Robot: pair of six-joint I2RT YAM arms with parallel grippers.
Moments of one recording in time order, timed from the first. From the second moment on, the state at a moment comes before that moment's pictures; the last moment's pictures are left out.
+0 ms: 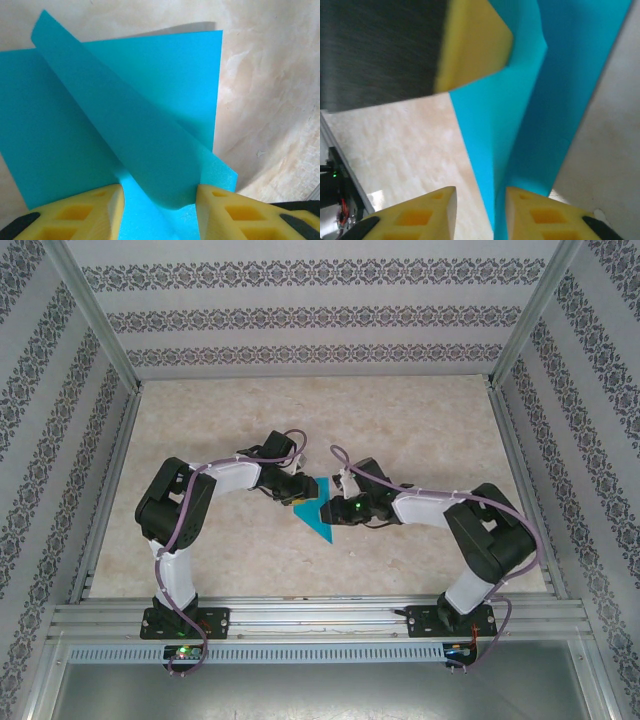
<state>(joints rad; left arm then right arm) -0.47 1.94 1.16 -0.37 0.53 -0.60 0.57 1.64 0.74 -0.02 -0.59 0.57</state>
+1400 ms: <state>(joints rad) -0.47 1.94 1.16 -0.37 0.52 -0.60 0.51 1.74 0.78 0.05 -0.61 0.61</state>
